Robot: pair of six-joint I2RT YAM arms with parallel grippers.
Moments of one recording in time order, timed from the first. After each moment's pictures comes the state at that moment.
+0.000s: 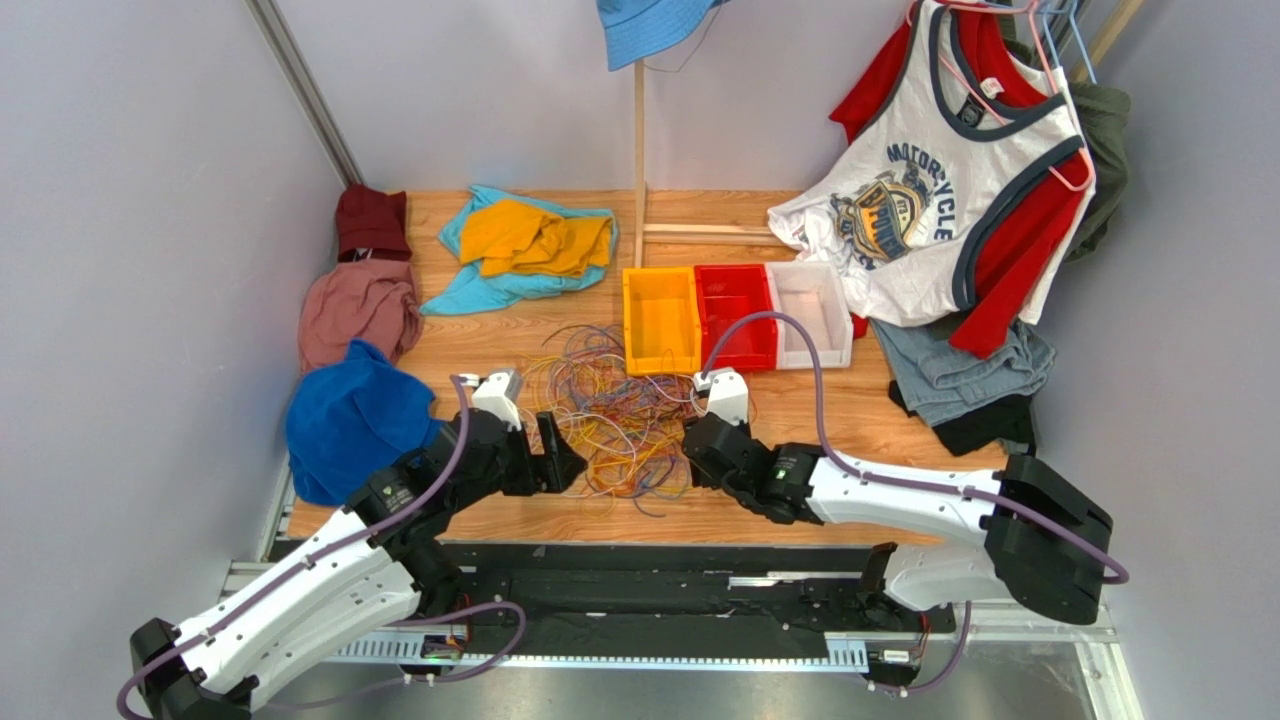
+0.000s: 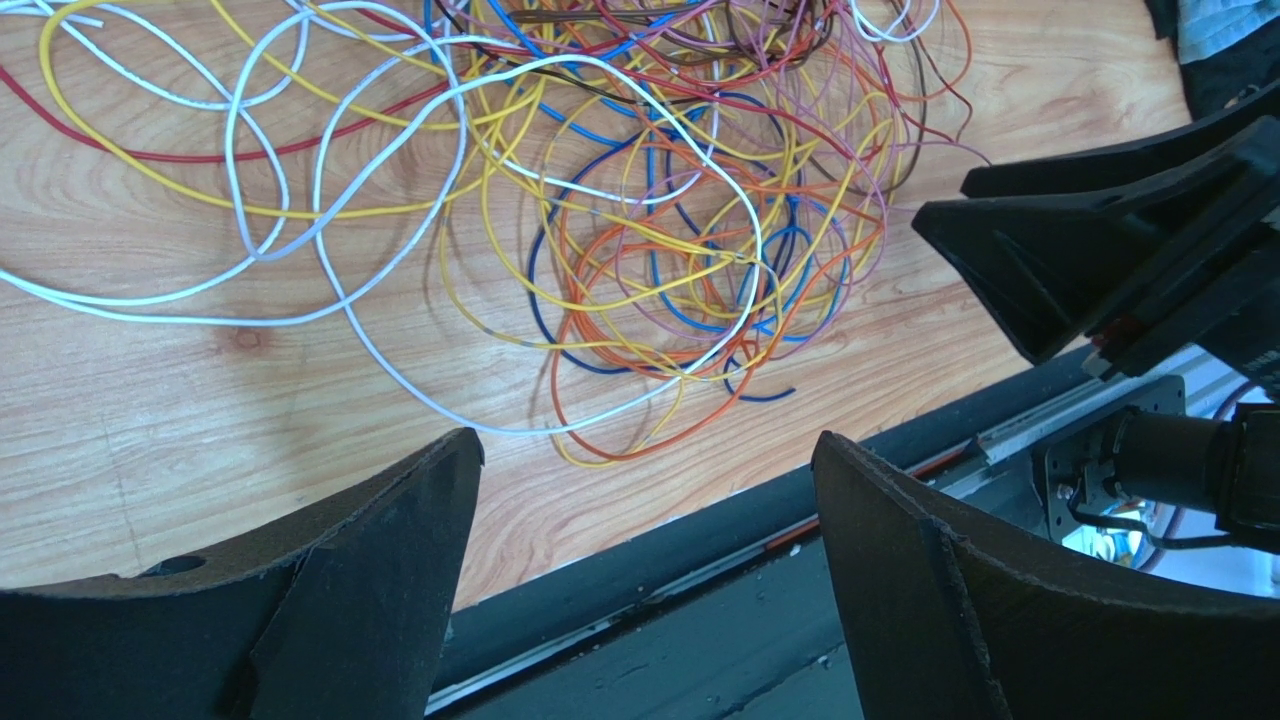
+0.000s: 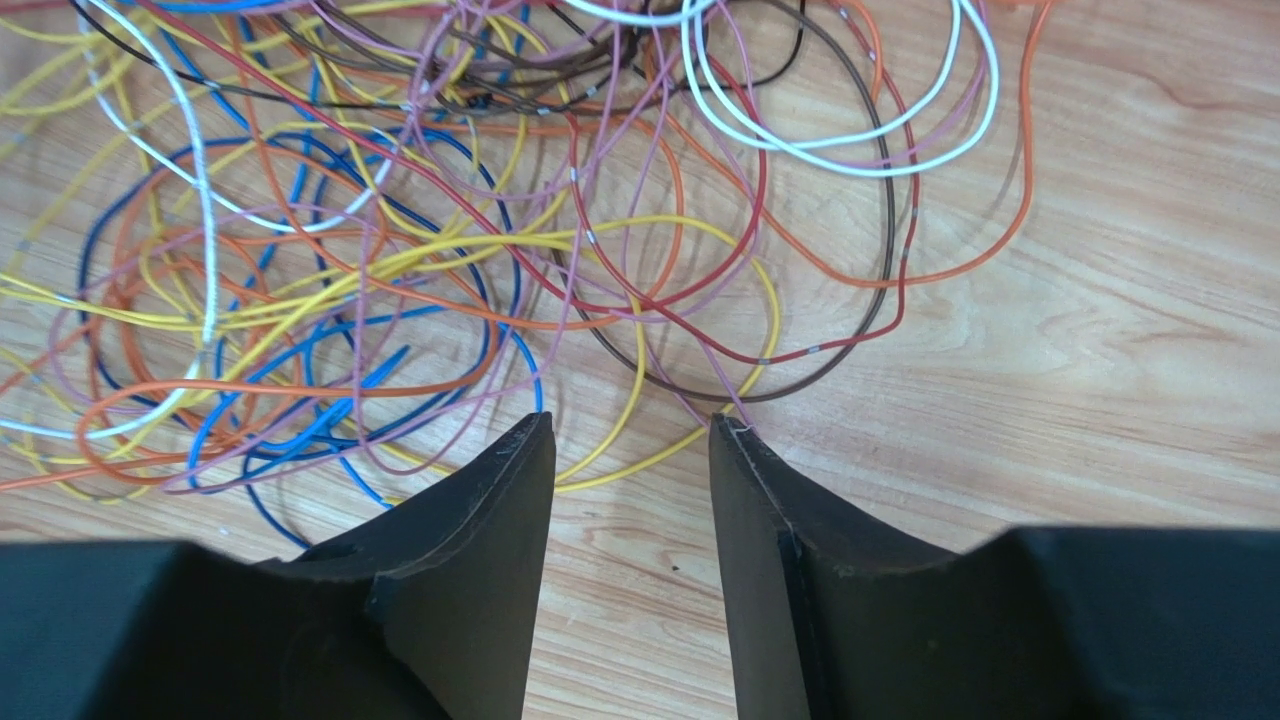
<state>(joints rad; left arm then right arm) -0.78 0.58 0.49 -0.53 -0.09 -0.75 1.09 1.27 0.64 -0.23 0.53 0.63</state>
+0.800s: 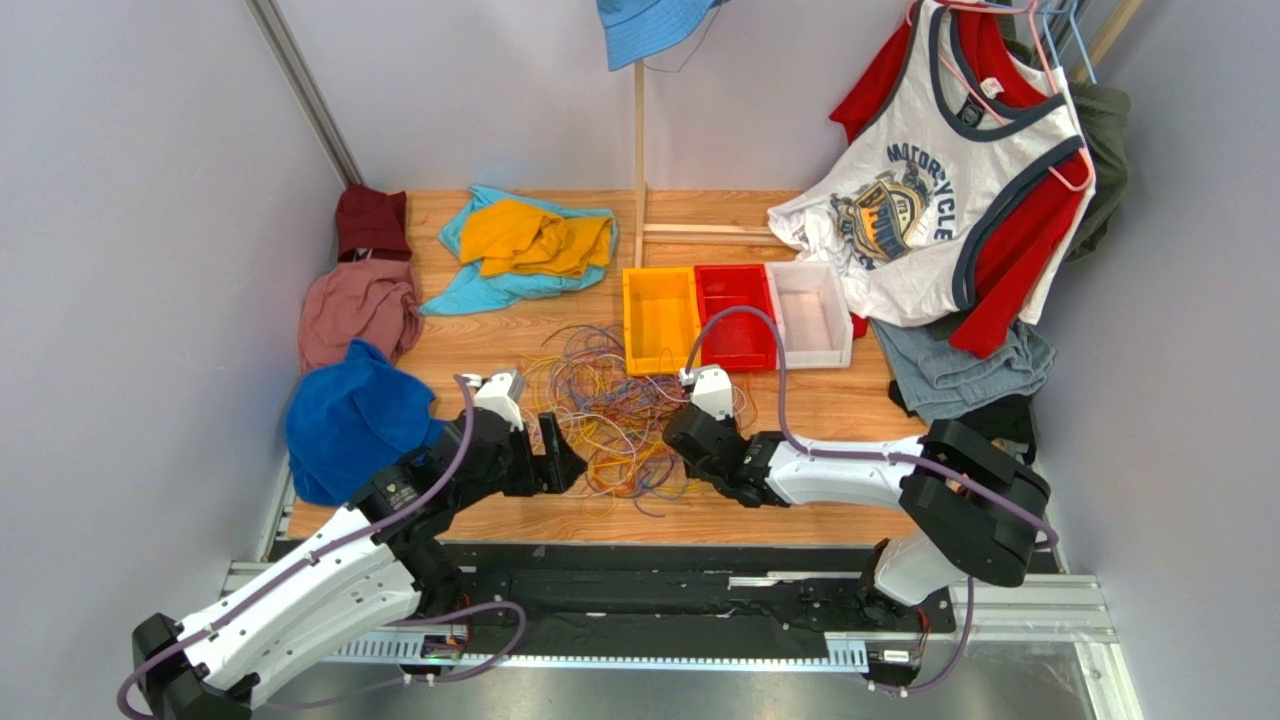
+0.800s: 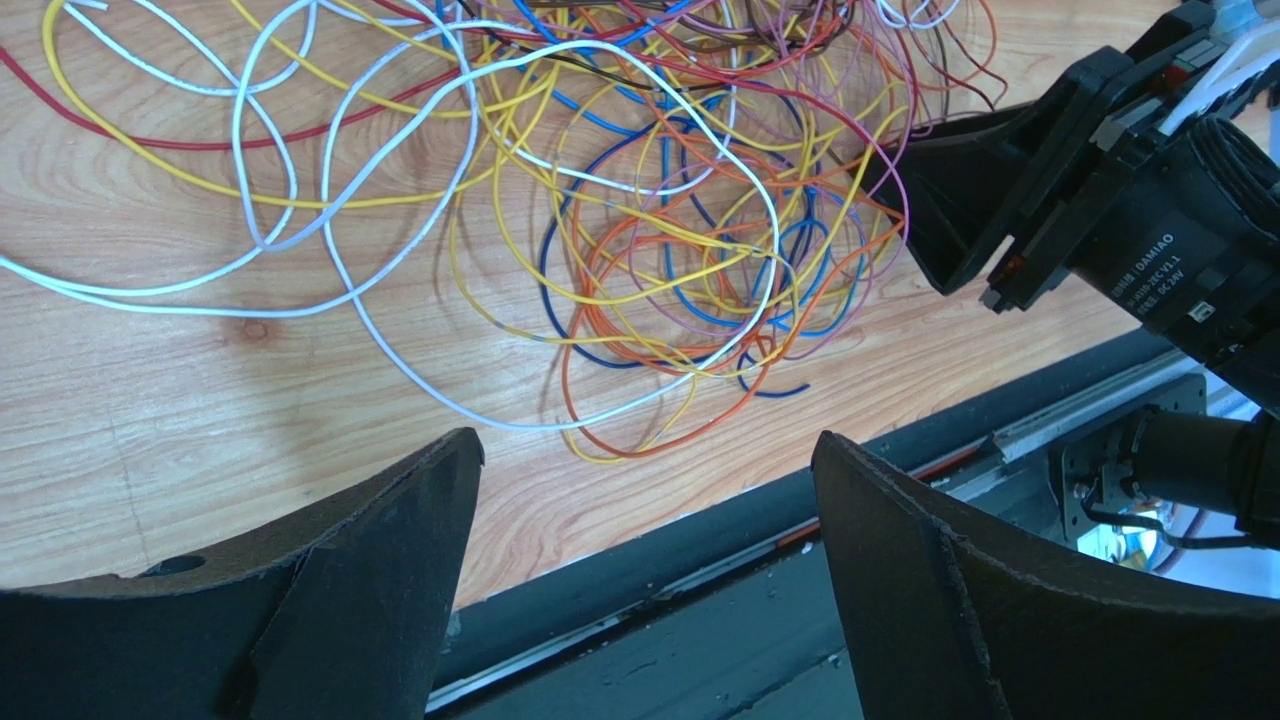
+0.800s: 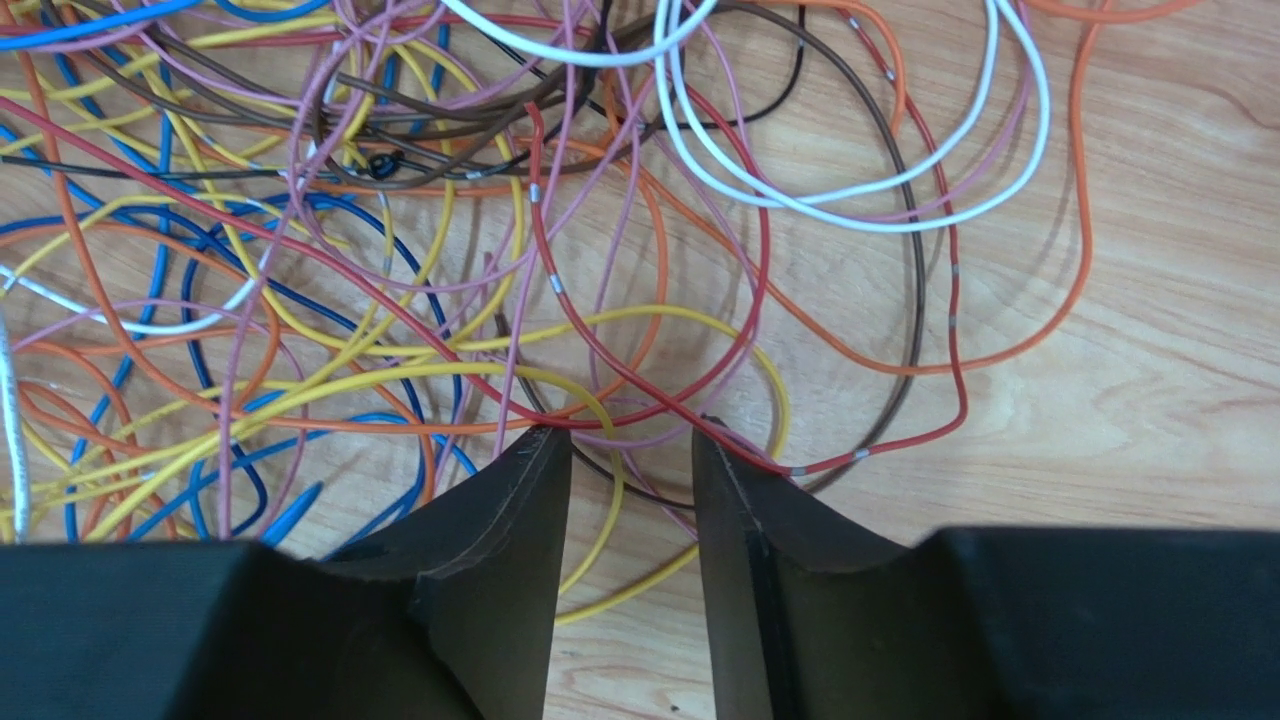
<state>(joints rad) -0.78 0.60 0.49 -0.53 -0.09 -0.75 1.03 1.50 0.67 -0.12 0.53 0.62</state>
